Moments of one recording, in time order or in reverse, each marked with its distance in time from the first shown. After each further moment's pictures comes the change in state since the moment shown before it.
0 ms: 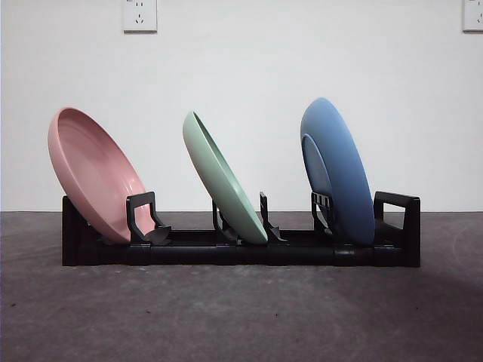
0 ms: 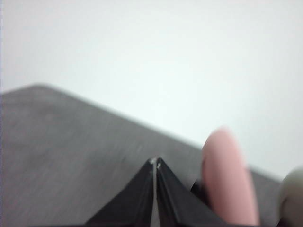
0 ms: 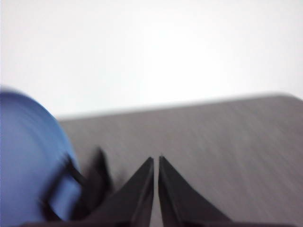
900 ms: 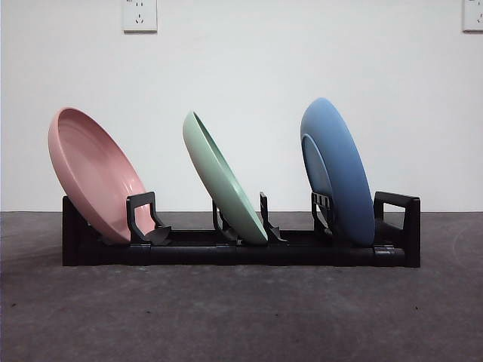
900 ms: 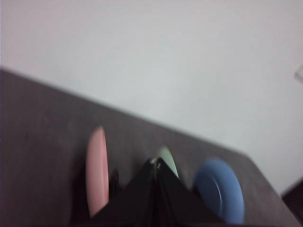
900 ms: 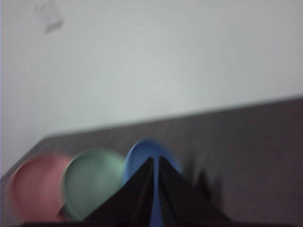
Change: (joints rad) left arm 0.000 0.398 0.874 -0.733 0.377 -0.109; right arm 0.001 0.388 0.870 -0.656 -0.303 0.181
